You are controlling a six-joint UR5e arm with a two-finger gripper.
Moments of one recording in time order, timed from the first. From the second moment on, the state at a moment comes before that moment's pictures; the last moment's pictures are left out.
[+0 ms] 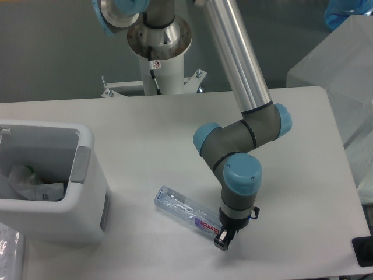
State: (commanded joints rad) arm 2.48 -2.30 -1.43 -0.78 1.48 -0.50
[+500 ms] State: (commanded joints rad) arm 2.48 -2.30 -1.43 -0.78 1.48 -0.49
